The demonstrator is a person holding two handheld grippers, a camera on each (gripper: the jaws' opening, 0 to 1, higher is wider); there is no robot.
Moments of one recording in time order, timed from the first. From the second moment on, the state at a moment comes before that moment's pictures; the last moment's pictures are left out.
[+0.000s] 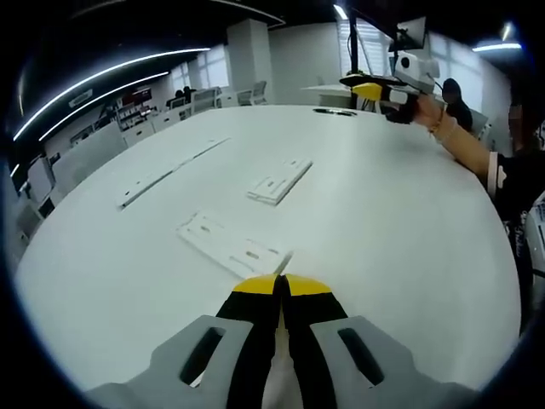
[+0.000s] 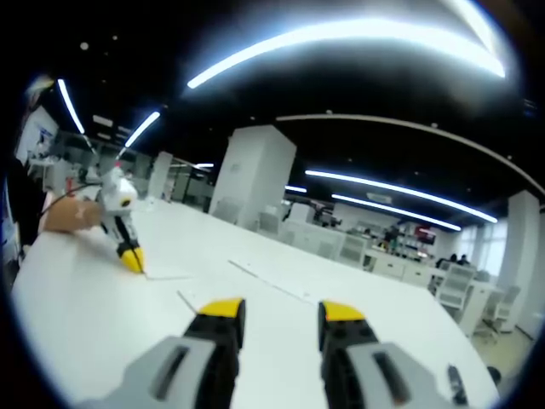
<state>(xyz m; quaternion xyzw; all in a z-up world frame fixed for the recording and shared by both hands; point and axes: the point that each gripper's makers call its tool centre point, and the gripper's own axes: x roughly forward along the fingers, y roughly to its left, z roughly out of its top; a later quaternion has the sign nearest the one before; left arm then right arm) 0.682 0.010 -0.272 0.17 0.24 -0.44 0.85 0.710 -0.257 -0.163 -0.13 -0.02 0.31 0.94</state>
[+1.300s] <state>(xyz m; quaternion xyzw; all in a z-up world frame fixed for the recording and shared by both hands) 0.682 0.008 -0.274 0.18 0.22 -0.42 0.86 0.708 -0.257 -0.163 -0.13 -0.02 0.31 0.94</state>
